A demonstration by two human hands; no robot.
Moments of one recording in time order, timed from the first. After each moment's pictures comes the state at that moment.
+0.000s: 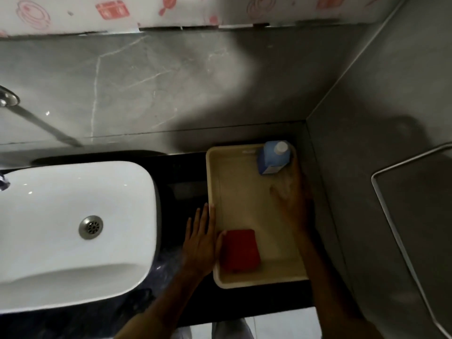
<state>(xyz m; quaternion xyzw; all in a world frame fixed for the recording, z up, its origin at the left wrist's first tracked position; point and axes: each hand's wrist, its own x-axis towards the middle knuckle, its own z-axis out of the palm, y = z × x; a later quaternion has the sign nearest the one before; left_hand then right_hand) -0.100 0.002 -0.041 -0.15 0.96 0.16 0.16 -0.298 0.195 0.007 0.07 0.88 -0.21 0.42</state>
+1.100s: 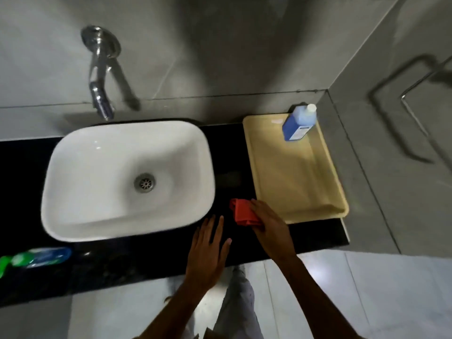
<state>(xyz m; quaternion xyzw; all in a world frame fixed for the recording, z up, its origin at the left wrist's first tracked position) 0.121 -0.064 -0.032 -0.12 0.96 0.24 0.09 -0.003 0.113 0.003 -0.20 0.92 -0.31 0.13</state>
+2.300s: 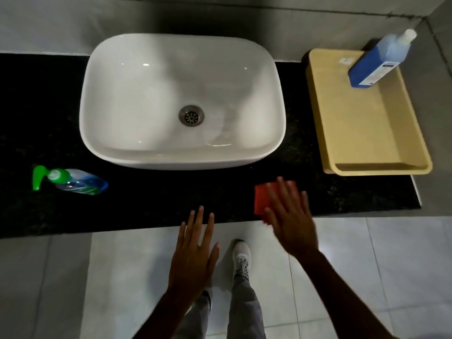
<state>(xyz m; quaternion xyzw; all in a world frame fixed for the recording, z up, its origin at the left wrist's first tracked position) 0.309 -0.165 -0.111 -0.13 0.97 0.17 0.12 0.136 0.061 -0.120 -0.28 0.96 -0.02 0.03</state>
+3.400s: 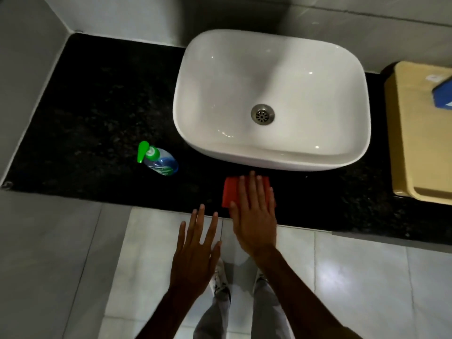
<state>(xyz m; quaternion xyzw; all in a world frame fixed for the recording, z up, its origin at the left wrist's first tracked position) 0.391 -0.257 -0.124 -0.23 0.96 0.14 0.10 0.228 -0.155 -0.127 -0.31 0.95 -0.08 0.05</state>
